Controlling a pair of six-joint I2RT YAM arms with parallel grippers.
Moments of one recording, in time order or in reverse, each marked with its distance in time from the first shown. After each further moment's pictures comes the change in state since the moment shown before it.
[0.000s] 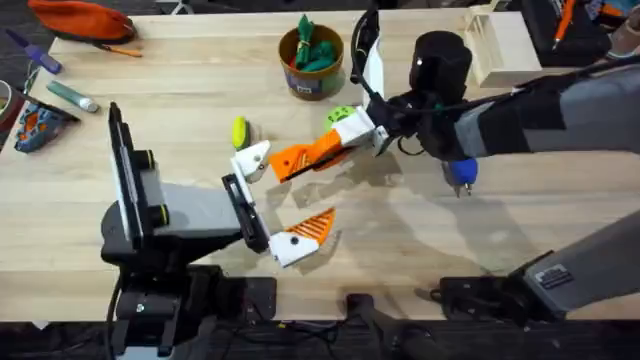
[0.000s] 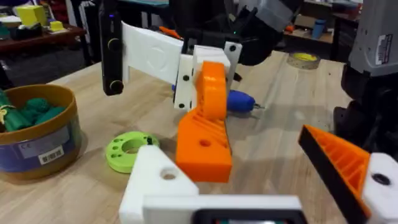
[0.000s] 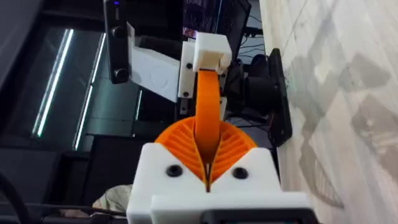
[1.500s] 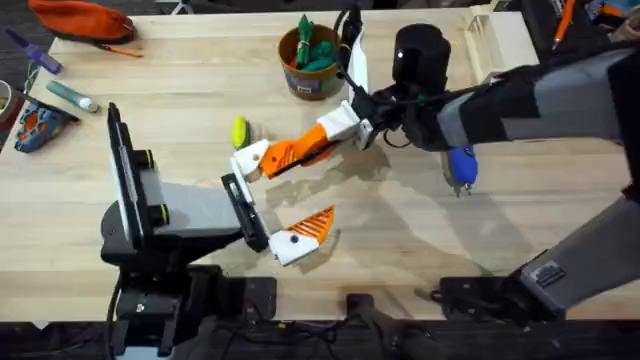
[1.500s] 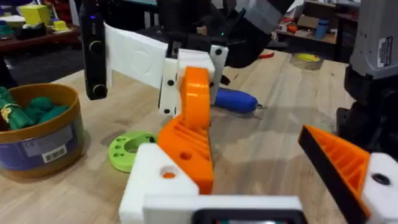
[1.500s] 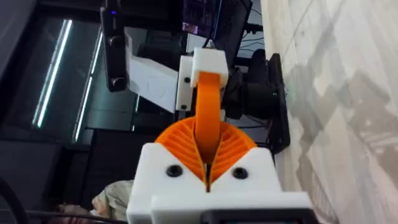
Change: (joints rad) left arm 0.000 0.000 0.000 0.002 -0.008 -0.003; right arm 0.037 0.073 0.103 -0.036 0.001 -0.015
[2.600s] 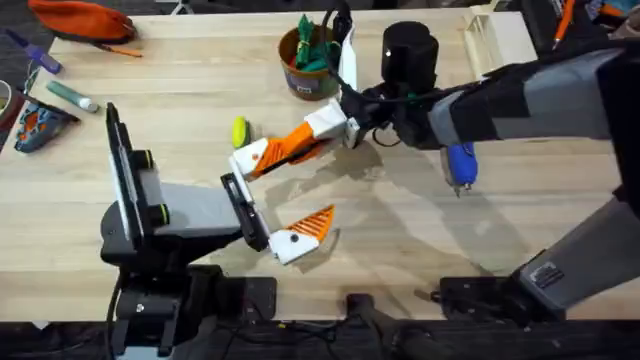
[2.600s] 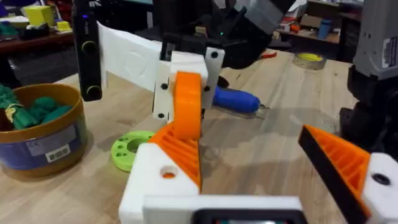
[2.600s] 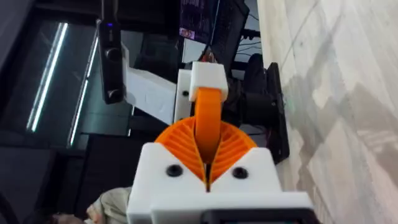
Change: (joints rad) left arm 0.000 0.000 0.000 0.001 -0.008 0.003; right arm 0.039 0.017 0.040 -0.016 0.061 0.000
